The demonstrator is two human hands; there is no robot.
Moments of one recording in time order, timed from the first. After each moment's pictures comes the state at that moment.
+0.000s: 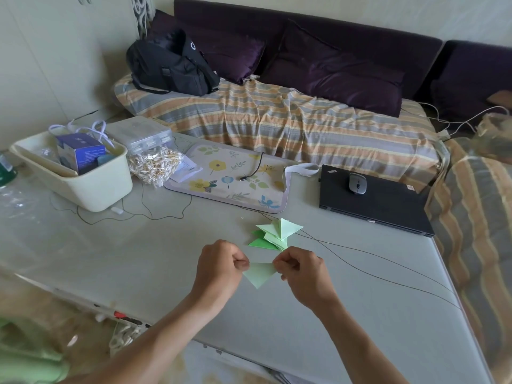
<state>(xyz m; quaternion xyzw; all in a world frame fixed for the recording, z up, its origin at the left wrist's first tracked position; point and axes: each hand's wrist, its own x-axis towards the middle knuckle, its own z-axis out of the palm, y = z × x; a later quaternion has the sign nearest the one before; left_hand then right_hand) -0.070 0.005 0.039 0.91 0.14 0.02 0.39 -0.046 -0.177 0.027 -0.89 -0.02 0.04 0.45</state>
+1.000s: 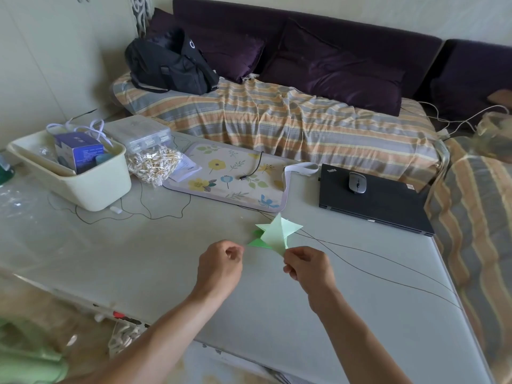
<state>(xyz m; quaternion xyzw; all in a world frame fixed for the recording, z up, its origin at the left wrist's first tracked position) -0.062 -0.002 0.033 0.85 0.23 0.00 0.48 -0.032 -0.180 0.012 -0.77 0.18 0.08 0.60</state>
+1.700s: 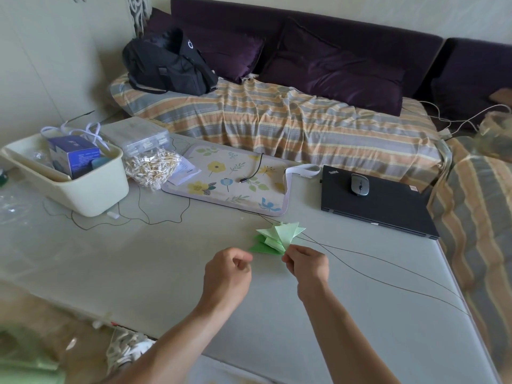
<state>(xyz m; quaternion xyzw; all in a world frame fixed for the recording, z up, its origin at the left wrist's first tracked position) -0.064 -0.010 0.037 0.84 0.22 0.00 0.49 0.005 -0.163 -0.015 -0.69 0.31 0.03 0.66</state>
